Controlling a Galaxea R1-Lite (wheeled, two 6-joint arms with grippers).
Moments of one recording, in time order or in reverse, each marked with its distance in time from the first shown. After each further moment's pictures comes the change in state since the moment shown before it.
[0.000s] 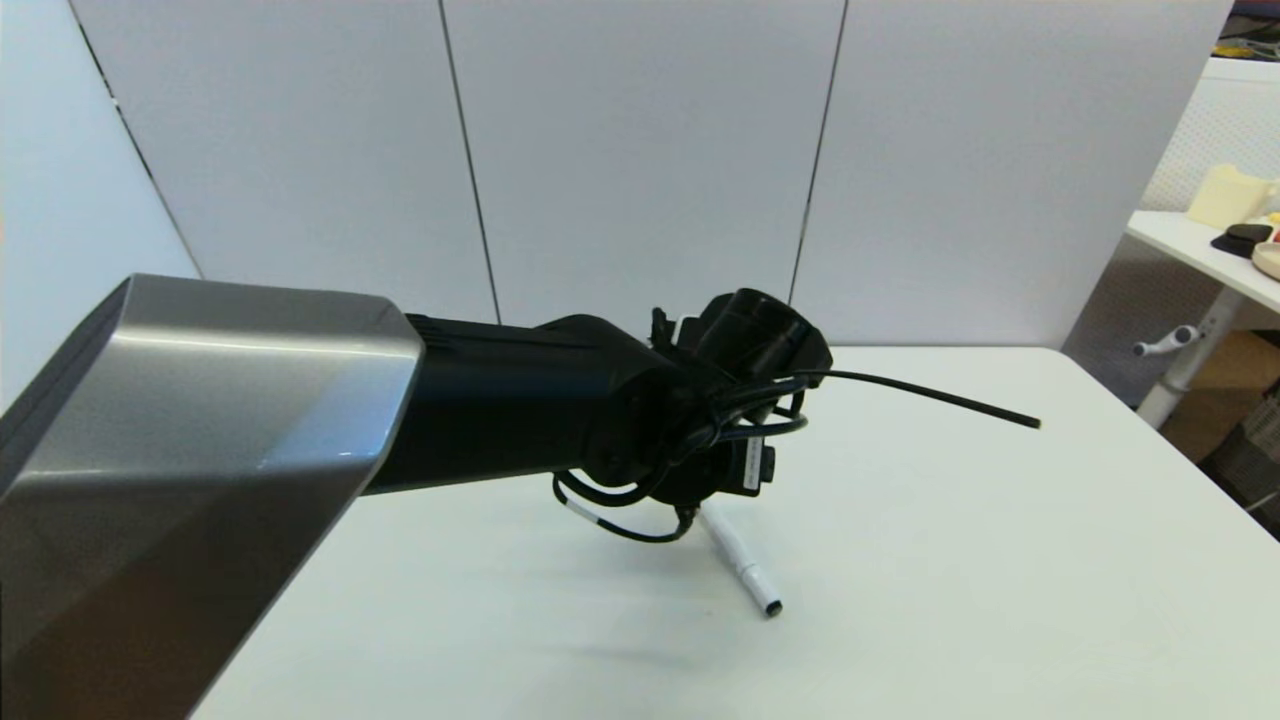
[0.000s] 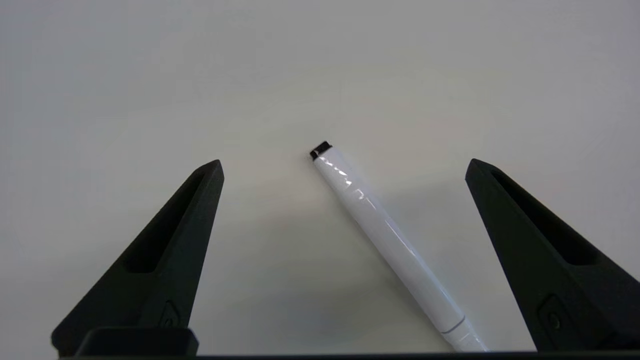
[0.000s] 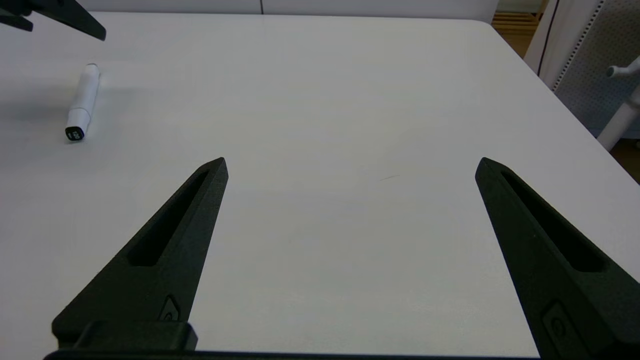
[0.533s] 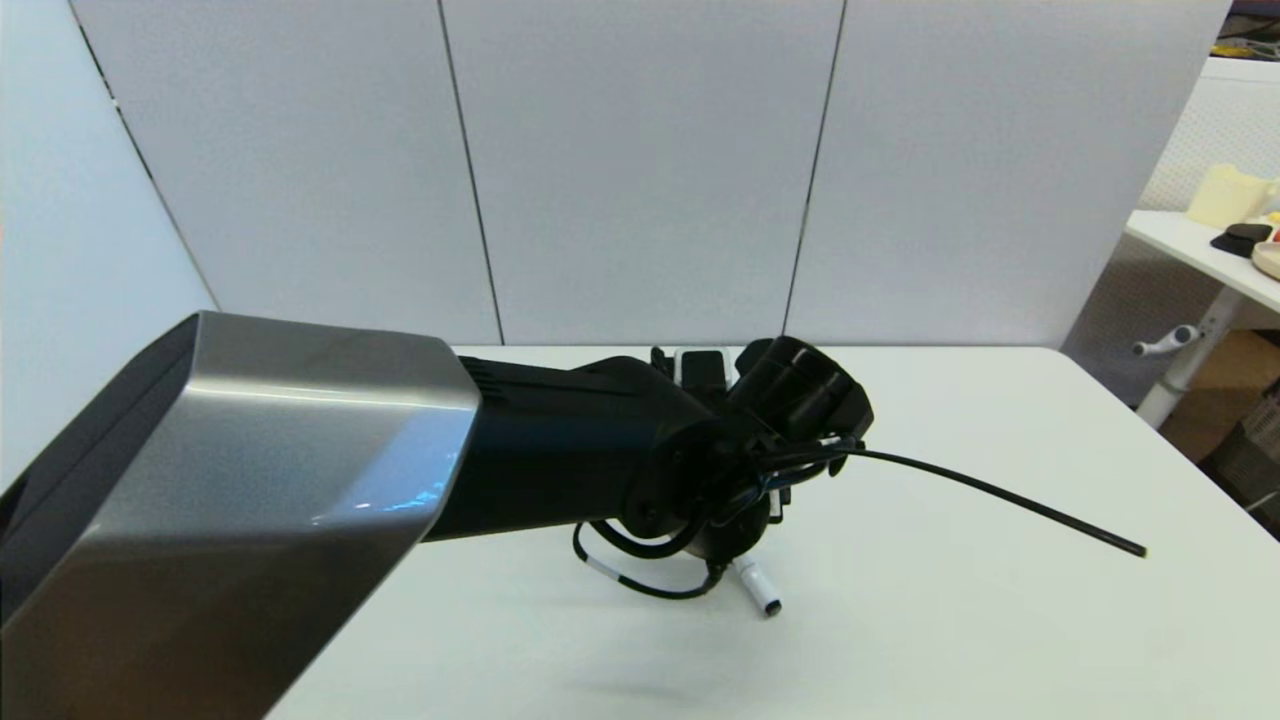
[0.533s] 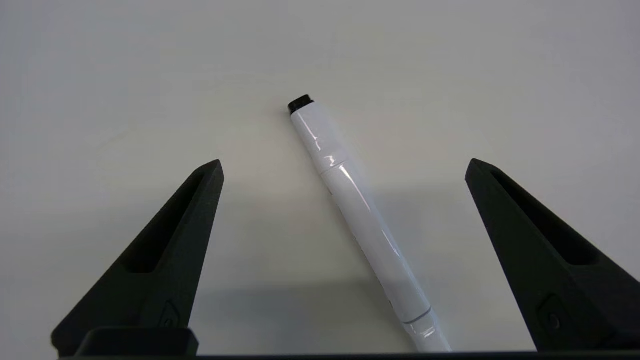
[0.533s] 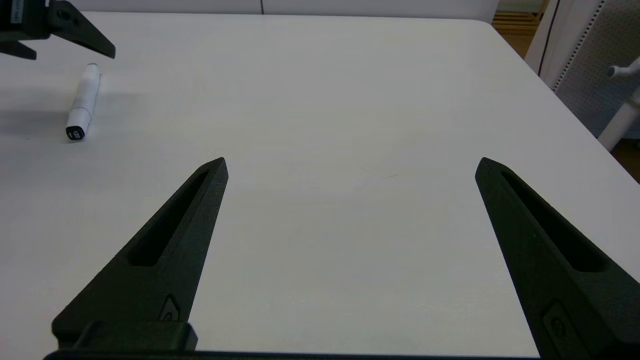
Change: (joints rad) left arm -0.046 0.029 0.029 0.000 0.069 -0.224; right arm 0.000 0.000 0.000 0.000 0.000 0.000
